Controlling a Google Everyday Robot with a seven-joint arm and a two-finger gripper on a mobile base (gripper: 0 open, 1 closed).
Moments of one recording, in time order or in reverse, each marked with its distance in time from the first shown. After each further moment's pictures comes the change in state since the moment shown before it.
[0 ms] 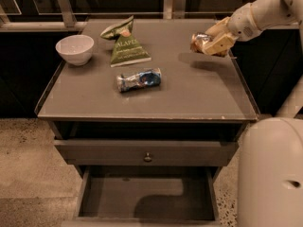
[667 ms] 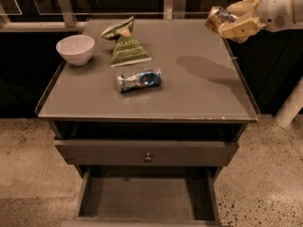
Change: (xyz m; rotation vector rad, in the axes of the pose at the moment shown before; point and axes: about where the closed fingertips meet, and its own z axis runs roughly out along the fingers) arm -0.047 0.024 -0.095 0.204 -0.181 -0.005
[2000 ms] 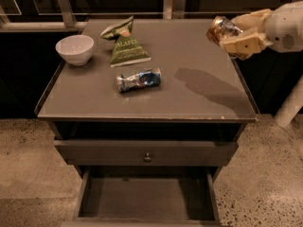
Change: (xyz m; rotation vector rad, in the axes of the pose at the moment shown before) arm -0.014 0.066 -0.031 0.066 -0.031 0.093
